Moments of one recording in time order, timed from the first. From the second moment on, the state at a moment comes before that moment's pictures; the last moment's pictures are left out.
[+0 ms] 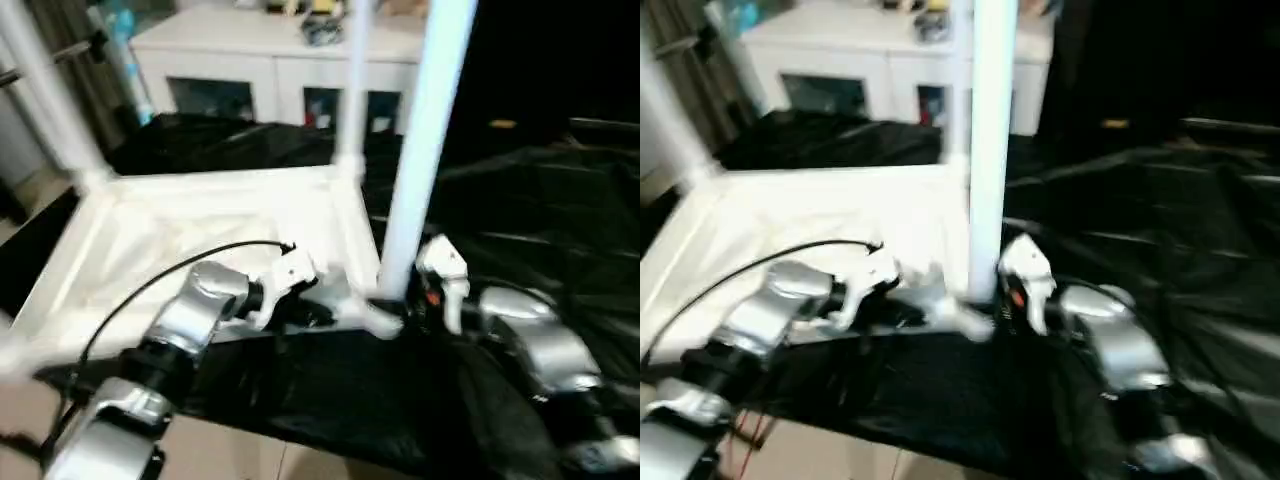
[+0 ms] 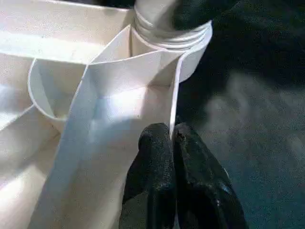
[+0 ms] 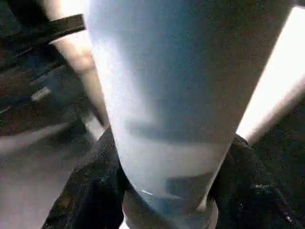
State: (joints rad) left arm -0.58 0.26 -0.28 0.55 0.04 0.28 -1.10; right arm -0.39 -0.29 0.10 0.36 0.10 0.27 0.89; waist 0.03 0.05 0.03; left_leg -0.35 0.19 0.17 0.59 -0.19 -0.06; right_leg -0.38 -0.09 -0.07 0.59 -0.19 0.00
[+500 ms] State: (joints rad) left arm -0.59 0.19 -0.26 0.59 0.09 0.25 -0.95; right arm -0.51 -0.10 0.02 0.53 0.04 0.26 0.52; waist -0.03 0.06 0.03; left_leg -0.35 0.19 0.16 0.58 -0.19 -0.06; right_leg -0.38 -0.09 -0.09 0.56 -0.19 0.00
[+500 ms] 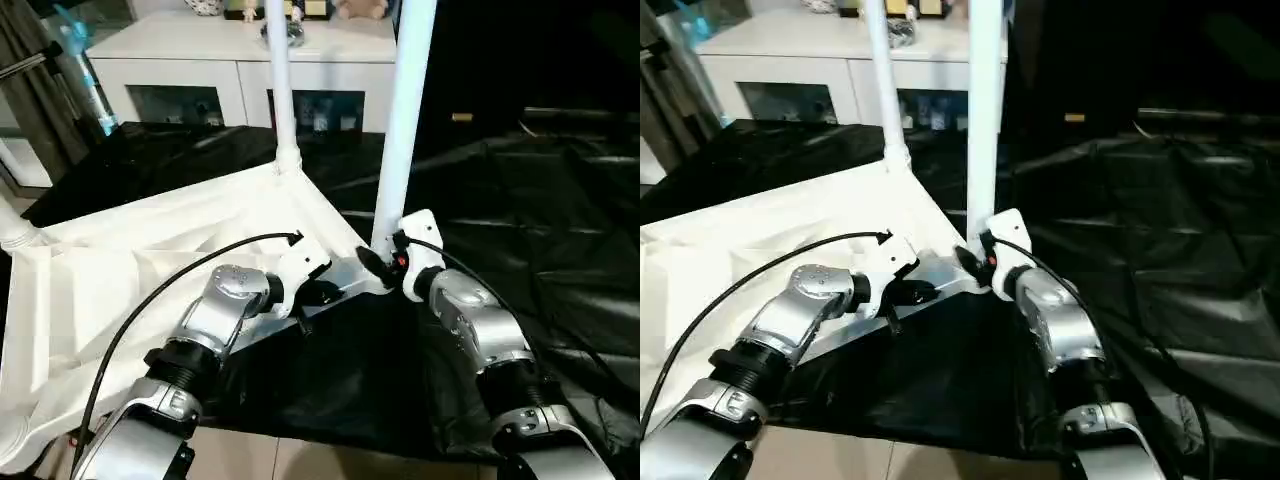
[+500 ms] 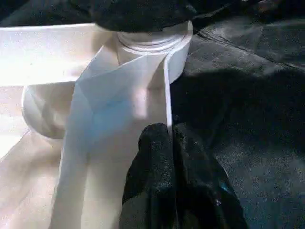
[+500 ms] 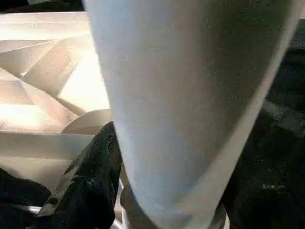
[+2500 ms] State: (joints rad) left arm -0.56 0.19 -0.25 0.53 0.07 0.30 -0.92; right arm -0.48 -0.10 0.03 0.50 0.04 0.24 0.52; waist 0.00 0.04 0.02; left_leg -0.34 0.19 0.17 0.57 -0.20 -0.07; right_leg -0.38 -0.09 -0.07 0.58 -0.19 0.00
